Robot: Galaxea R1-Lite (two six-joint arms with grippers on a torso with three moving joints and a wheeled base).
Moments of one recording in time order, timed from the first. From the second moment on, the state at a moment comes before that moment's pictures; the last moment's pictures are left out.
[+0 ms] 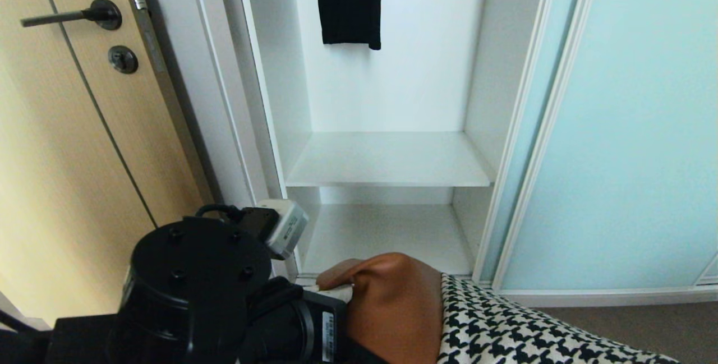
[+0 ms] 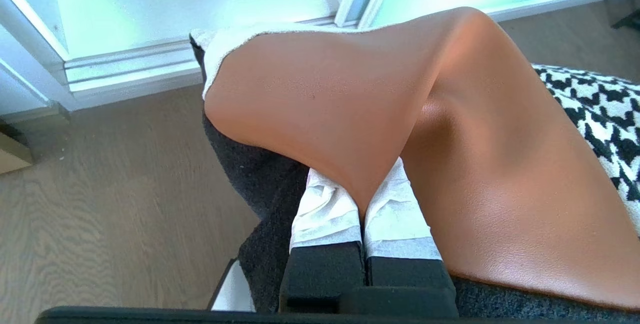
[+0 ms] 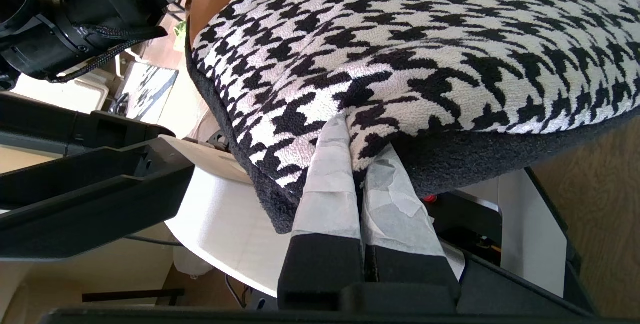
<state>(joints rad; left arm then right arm) -1.00 1.45 -0.70 -0.28 0.35 -0.48 0.42 0.63 -0.46 0.18 0.39 0.65</state>
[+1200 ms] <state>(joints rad) -1.00 1.46 -0.69 -0.28 0.34 -0.48 0.42 0.63 -0.45 0.17 0.39 0.65</state>
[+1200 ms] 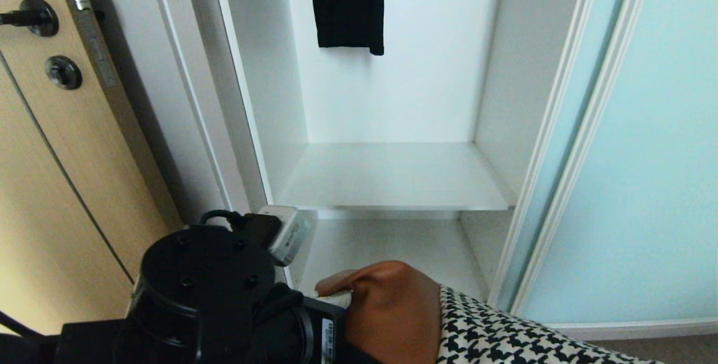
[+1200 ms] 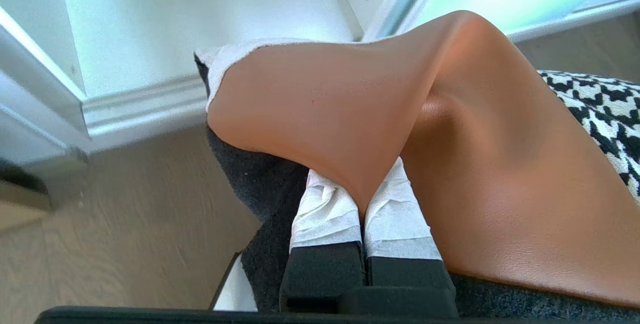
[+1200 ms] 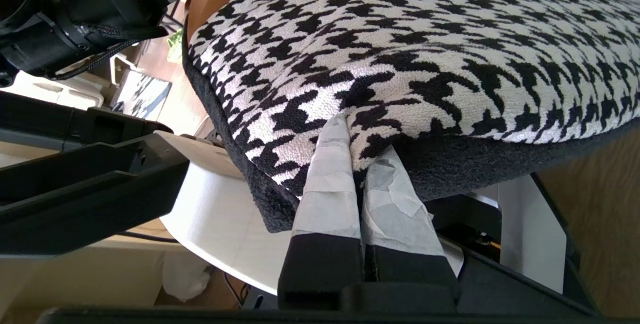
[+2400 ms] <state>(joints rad) -0.97 1.44 -0.80 -0.36 0.44 -0.41 0.41 0.84 -0.76 0.17 0.28 0.57</state>
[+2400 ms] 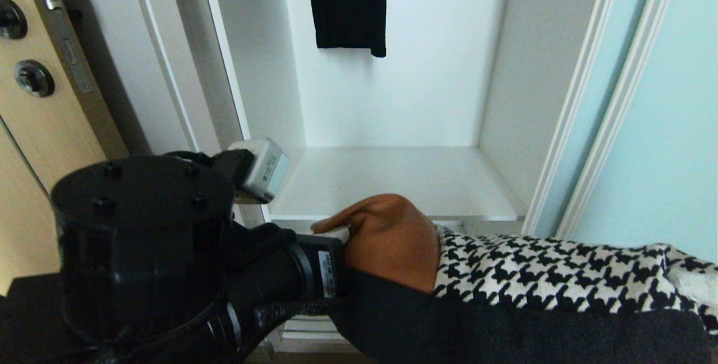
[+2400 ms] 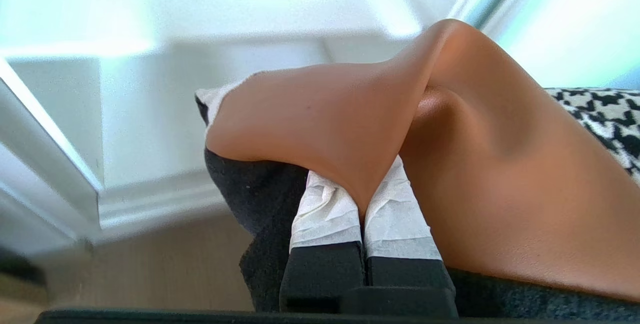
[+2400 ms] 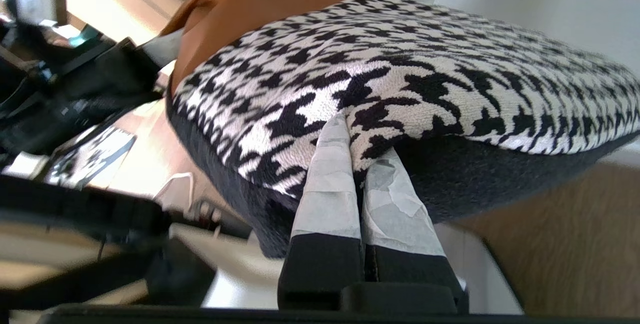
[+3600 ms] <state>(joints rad) -0.62 1.77 -1.26 -0.37 0.44 -0.35 0.42 1.42 -1.24 -0.01 0.27 0.46</state>
